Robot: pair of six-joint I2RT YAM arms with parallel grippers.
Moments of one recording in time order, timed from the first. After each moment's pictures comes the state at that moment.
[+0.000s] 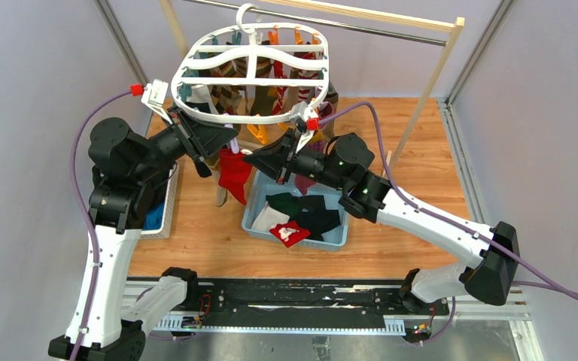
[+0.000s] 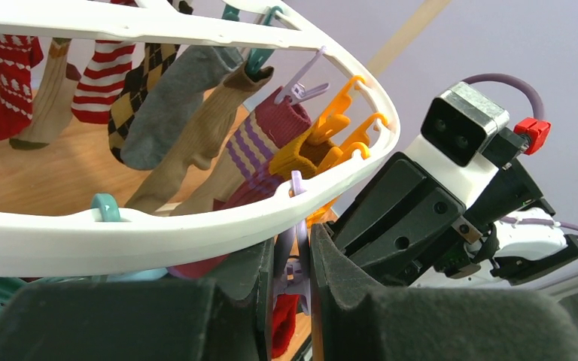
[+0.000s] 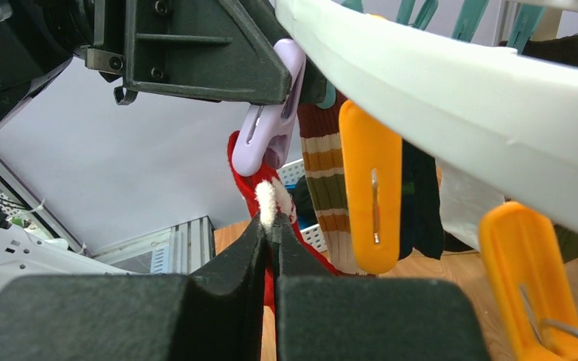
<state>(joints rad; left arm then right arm) -0.16 0.90 1.33 -0.34 0.70 -0.64 0.99 1.35 1.22 0.36 -0.30 0.26</state>
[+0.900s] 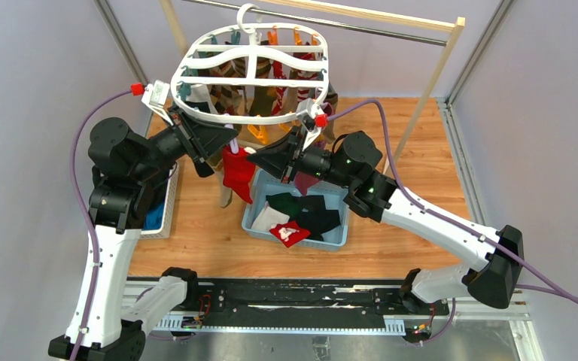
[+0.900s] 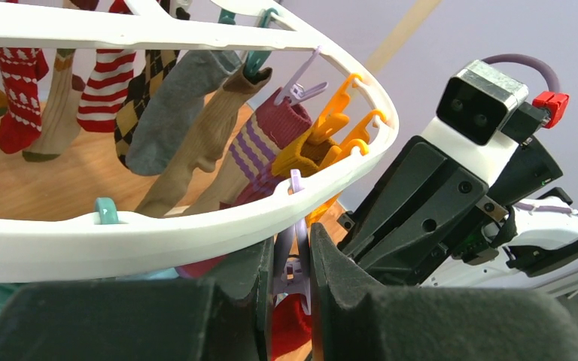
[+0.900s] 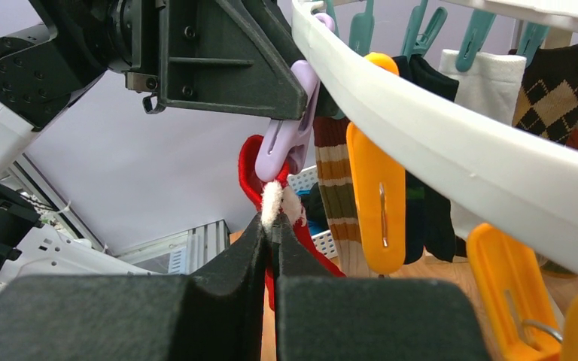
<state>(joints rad) -0.16 0.90 1.33 -0.34 0.71 -0.59 0.96 1.32 1.22 0.36 -0.35 0.30</state>
